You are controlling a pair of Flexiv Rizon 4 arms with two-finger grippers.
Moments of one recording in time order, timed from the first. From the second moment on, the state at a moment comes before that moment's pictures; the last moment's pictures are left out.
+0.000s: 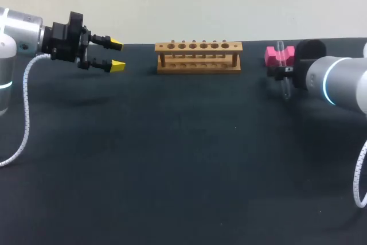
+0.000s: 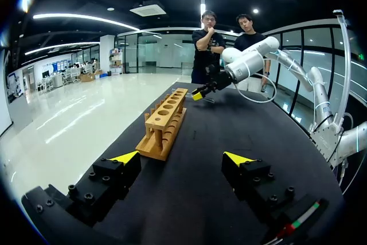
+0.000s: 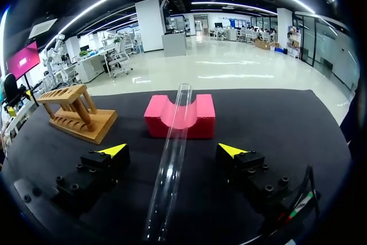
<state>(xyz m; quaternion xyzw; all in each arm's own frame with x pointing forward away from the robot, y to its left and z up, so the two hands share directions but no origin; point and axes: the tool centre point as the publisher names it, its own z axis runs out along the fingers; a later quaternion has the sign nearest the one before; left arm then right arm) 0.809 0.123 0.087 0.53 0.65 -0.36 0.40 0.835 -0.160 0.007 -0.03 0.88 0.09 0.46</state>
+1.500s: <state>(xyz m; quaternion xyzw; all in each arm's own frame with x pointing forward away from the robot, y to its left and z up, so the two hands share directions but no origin) 0.809 0.123 0.087 0.53 0.65 -0.36 0.40 0.835 -0.161 0.007 0.00 0.88 0.13 0.45</state>
